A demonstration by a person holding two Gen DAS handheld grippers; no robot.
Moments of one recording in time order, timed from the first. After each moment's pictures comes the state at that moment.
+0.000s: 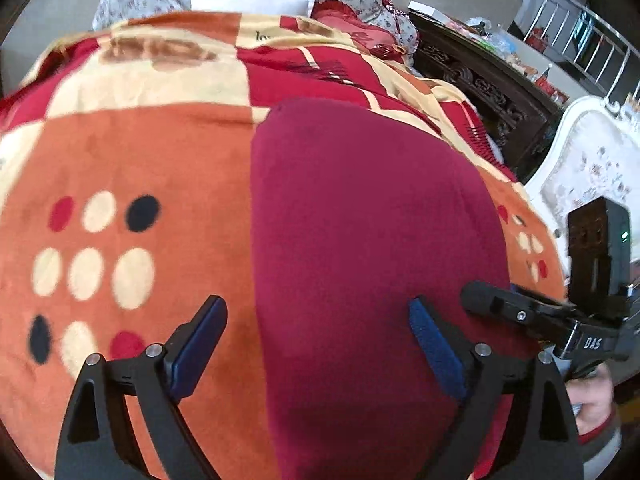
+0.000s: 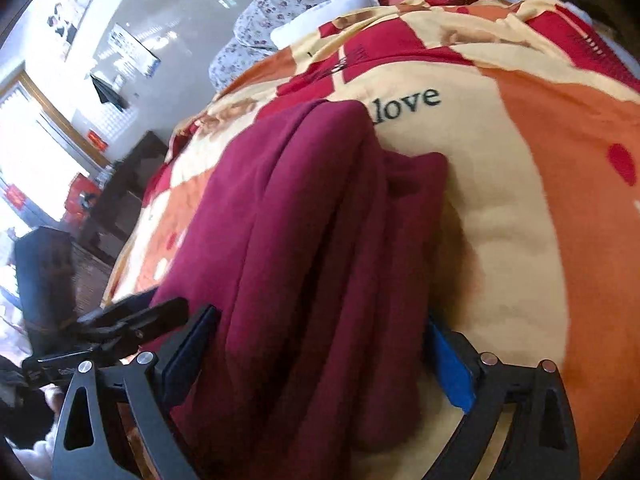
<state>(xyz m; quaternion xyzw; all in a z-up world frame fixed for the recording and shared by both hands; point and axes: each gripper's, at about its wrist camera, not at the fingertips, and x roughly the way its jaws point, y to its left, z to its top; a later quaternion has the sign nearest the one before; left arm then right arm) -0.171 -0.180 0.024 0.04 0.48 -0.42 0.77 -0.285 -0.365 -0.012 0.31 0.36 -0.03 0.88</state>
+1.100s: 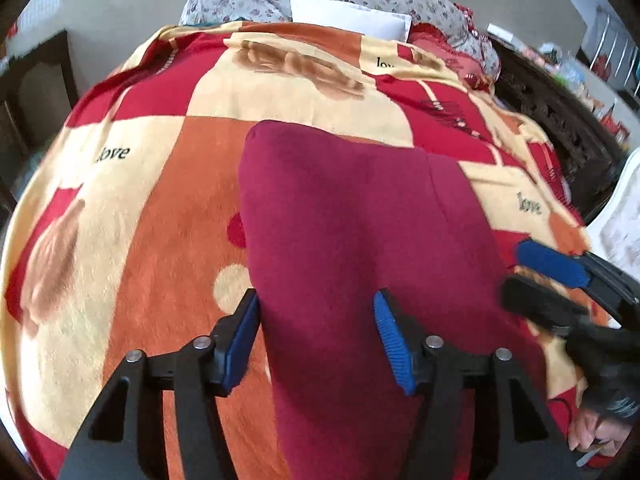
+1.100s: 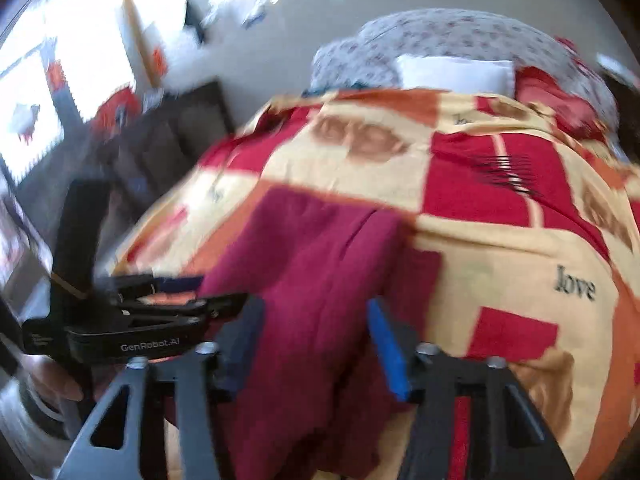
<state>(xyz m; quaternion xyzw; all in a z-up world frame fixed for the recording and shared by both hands) -0.112 -0.092 0.049 0.07 0.47 -0.28 0.84 -0.177 -0.223 0.066 0.08 0.37 0.03 0.92</state>
